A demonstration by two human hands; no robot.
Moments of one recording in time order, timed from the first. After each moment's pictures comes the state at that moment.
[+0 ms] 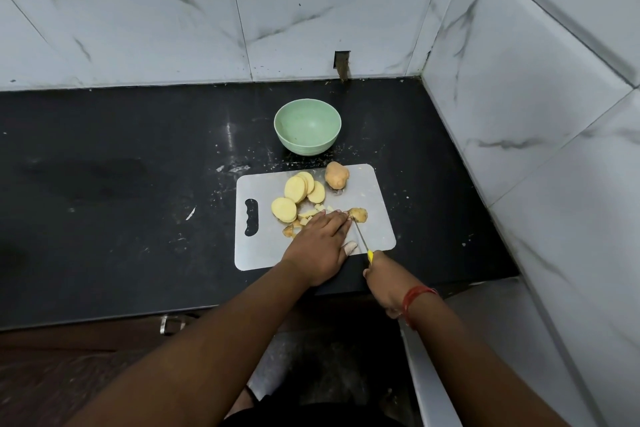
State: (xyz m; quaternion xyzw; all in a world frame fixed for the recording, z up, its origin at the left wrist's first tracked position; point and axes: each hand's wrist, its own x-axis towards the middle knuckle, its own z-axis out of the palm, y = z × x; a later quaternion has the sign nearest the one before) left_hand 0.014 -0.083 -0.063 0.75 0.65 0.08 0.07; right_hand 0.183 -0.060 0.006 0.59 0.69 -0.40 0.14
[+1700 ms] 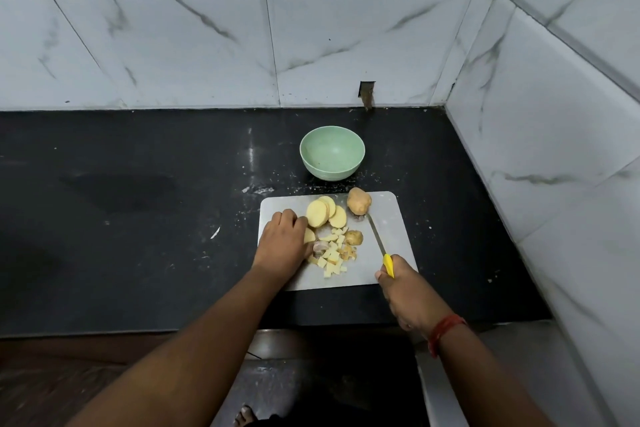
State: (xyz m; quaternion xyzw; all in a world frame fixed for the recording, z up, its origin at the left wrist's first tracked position) left_hand -0.077 -0.093 -0.047 0.61 0.79 0.10 -0.02; right_hand 0.178 -0.045 0.014 0.54 0.66 -0.51 -0.02
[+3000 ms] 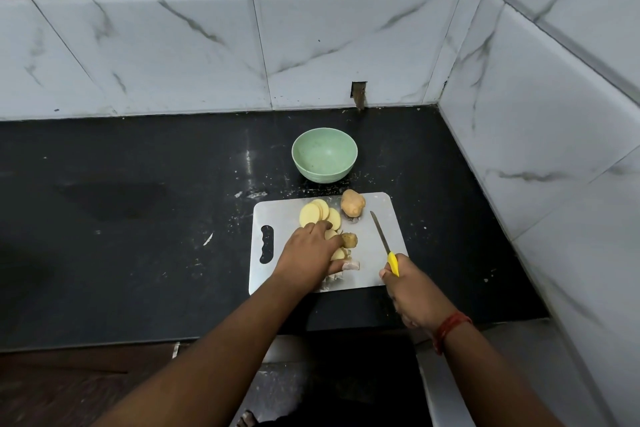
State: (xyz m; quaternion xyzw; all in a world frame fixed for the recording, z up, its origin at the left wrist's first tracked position) left_hand -0.025 -0.077 -0.012 0.70 0.71 0.01 0.06; right_hand 0.185 -0.034 0.024 0.56 0.62 -0.54 -0.03
